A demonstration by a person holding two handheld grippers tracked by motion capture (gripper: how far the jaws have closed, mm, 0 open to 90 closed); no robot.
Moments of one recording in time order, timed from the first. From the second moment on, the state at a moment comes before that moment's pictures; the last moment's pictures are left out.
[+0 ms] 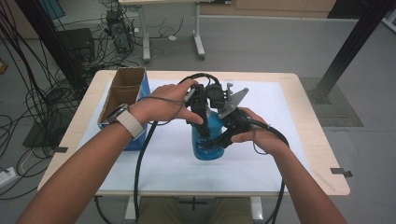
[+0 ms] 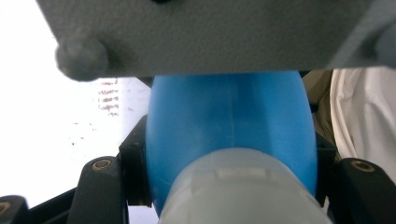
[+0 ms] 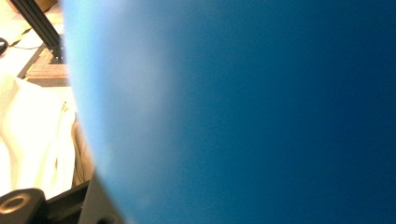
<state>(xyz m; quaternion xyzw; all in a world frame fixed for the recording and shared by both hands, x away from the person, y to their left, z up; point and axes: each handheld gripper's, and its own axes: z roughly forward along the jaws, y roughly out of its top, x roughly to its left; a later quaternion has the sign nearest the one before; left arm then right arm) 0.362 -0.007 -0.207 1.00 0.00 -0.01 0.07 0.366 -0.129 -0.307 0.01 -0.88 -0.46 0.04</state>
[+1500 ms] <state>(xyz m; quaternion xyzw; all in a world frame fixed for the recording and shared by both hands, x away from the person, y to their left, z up) 0.369 0.007 -0.178 0.99 0.10 0.05 0.07 0.368 -0.229 -0.286 -0.12 -0.93 -0.35 -0.03</state>
